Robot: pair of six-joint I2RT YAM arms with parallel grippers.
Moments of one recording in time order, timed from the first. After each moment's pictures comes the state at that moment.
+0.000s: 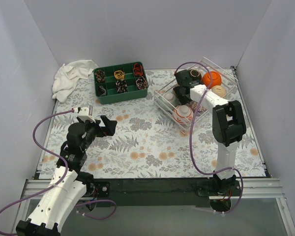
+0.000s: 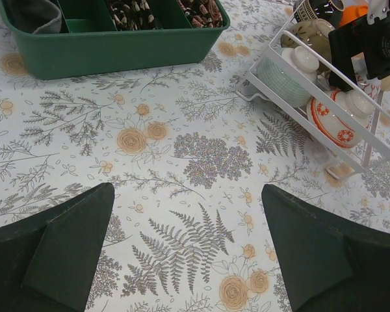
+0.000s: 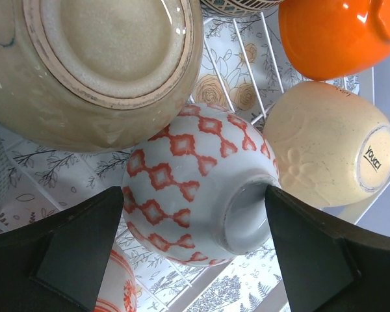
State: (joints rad) left arm -0.27 0.56 0.48 -0.13 0.09 -0.36; right arm 0.39 1.99 1.56 -0.57 0.52 -0.15
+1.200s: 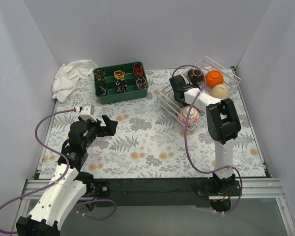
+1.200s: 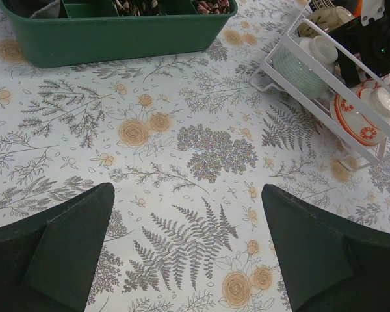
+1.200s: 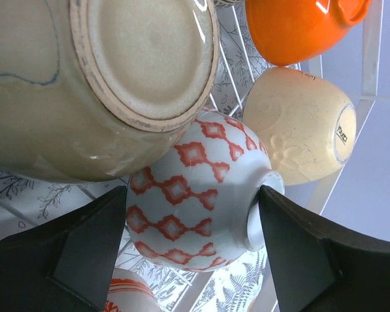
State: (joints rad) left arm -0.27 0.60 0.48 -0.13 0.09 -0.36; right arm 0.44 2.07 1.53 -0.47 0.80 -0.21
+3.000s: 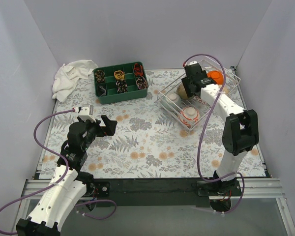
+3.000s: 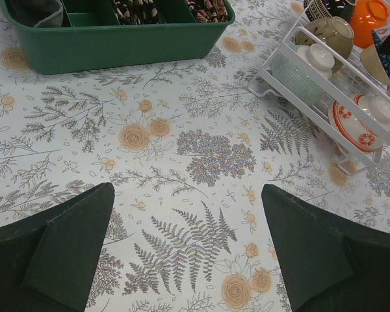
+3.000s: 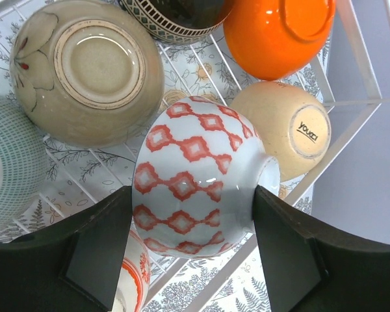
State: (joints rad) left arm -0.27 0.58 0.48 -0.14 0.09 -0.36; right arm 0.36 1.81 1.52 -0.55 0.49 -0.13
